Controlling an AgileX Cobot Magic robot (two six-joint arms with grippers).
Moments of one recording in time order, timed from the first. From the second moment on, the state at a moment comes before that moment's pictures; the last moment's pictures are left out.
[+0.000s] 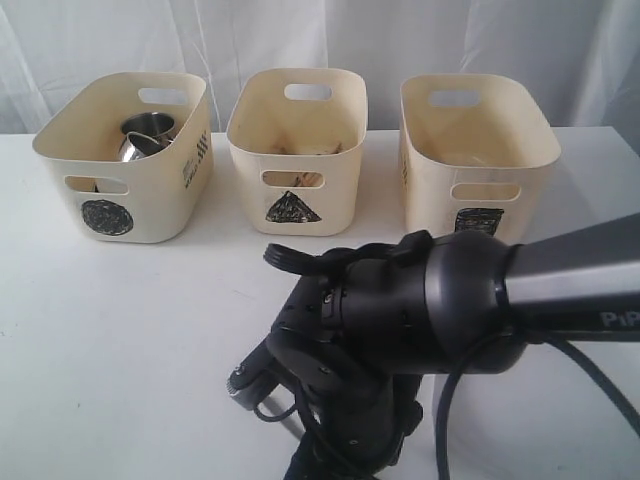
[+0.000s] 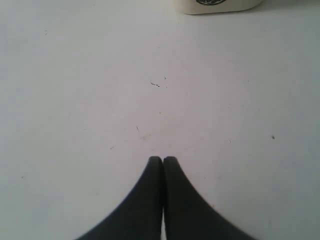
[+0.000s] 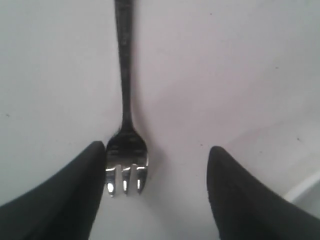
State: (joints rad) left arm 0.09 0.00 0.02 -0.13 0.53 0.26; right arm 0.87 1.82 -1.04 -0.17 0.90 0.33
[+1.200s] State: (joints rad) left arm 0.09 0.00 0.02 -0.13 0.53 0.26; right arm 0.87 1.72 -0.89 -0.10 0.45 0.27
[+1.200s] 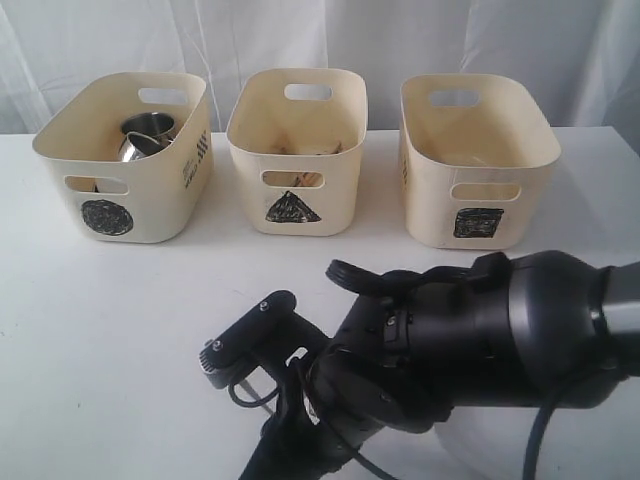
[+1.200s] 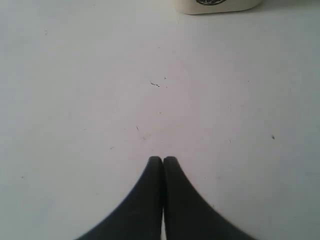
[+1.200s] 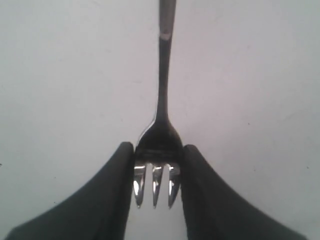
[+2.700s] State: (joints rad) left arm 0.09 0.00 0.02 -0.13 0.53 0.26; right arm 0.34 2.12 -1.48 -0.18 -0.50 0.34
